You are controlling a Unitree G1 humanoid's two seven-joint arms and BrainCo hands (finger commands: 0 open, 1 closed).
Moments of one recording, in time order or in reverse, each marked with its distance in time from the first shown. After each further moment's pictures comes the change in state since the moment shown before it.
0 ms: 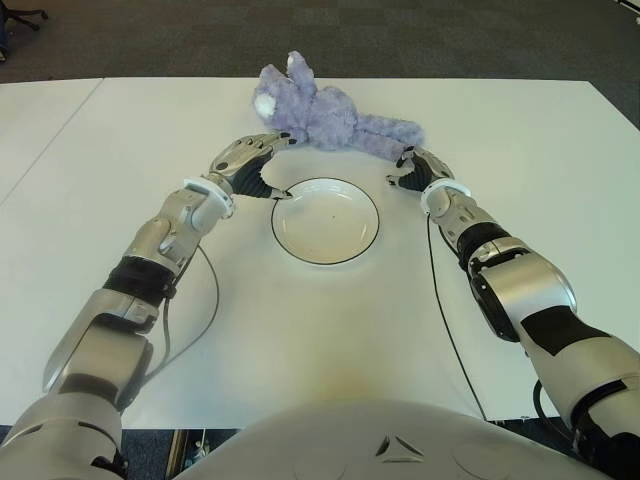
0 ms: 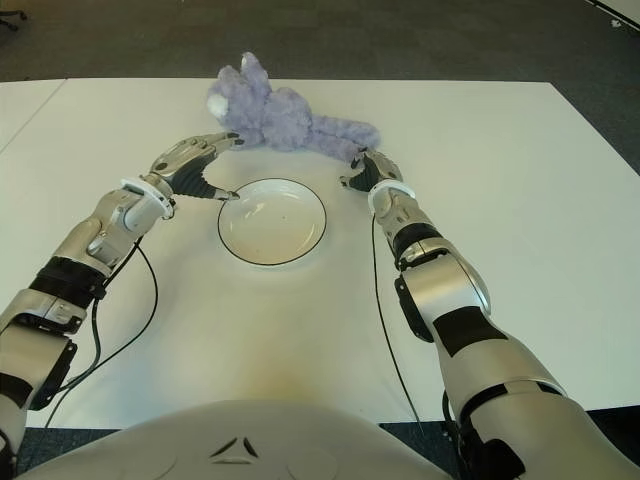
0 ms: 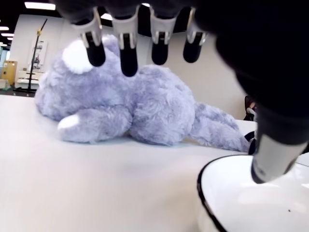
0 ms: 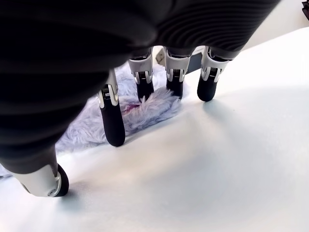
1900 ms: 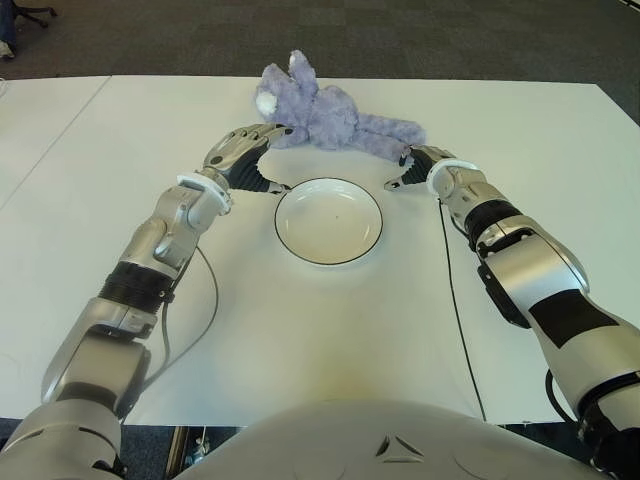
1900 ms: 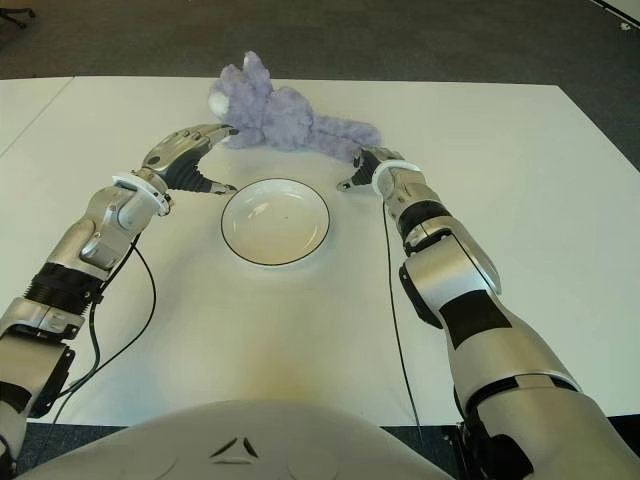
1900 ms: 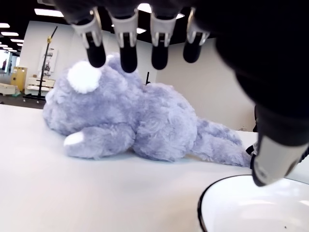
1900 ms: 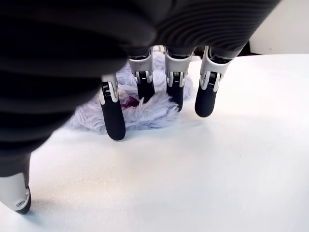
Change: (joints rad) left arm 0.038 -0.002 0.047 -0.126 0.009 0.092 -0.047; right arm -0.103 -0.051 0.198 -0.002 -0.076 0.062 0.254
